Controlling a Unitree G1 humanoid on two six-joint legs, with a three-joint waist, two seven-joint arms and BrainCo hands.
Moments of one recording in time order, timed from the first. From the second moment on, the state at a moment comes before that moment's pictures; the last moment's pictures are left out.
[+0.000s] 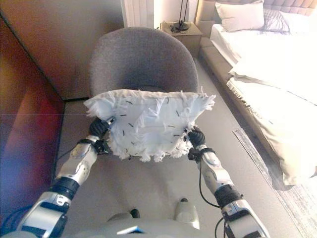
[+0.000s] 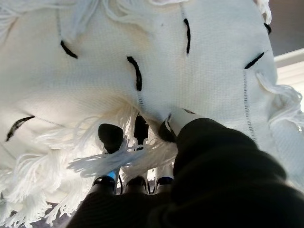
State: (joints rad) left arm -0.25 0.41 -0.26 0.52 -0.61 -0.11 -0.01; right arm -0.17 -0.34 0.34 0.44 0.71 -0.05 -0.06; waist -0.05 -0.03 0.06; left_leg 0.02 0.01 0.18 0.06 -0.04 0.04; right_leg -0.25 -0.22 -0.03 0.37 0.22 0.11
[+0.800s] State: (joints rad) left arm -0.18 0.33 -0.25 0.53 -0.60 -0.11 -0.03; right arm -0.14 -0.37 0.29 0.46 0.71 0.00 0.02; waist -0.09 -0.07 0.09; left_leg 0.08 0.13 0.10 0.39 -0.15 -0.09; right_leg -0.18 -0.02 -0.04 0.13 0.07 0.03
